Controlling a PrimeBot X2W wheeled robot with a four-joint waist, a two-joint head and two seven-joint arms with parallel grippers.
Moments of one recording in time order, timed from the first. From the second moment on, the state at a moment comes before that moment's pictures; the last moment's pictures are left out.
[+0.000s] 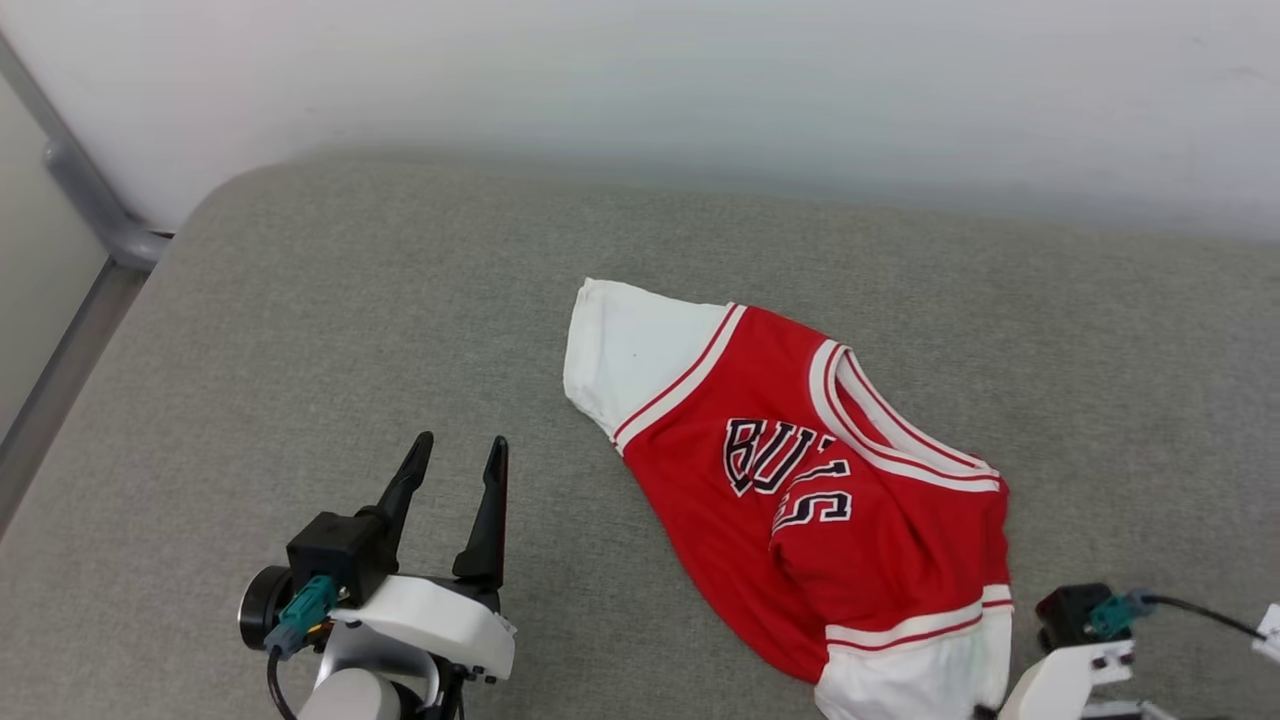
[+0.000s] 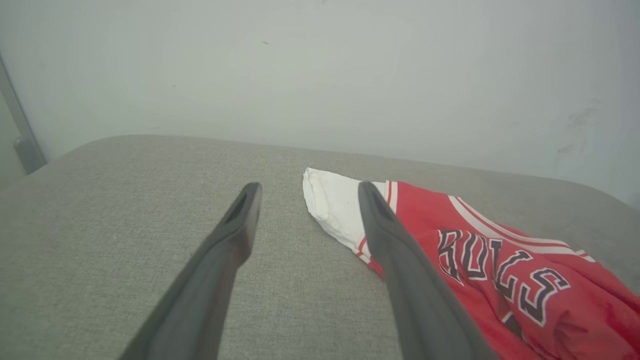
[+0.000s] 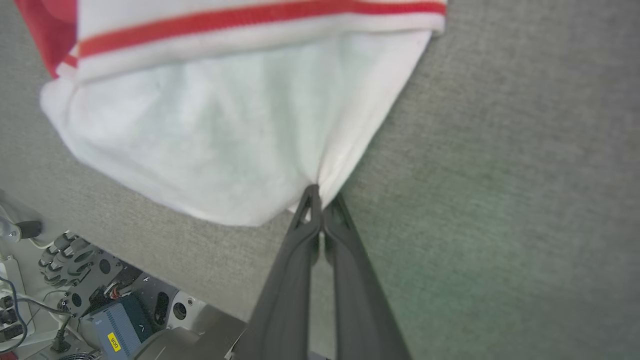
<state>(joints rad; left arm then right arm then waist) -0.15 0.18 -0.28 0.19 -0.38 0.02 -0.26 0.10 -0.11 0.00 0.07 0.26 0.13 0.79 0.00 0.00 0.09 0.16</state>
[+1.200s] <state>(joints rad) -0.20 0.11 -0.17 0.23 -0.29 -0.07 -0.26 -0.24 -0.27 -0.27 0.31 0.15 0.13 0.48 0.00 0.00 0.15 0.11</state>
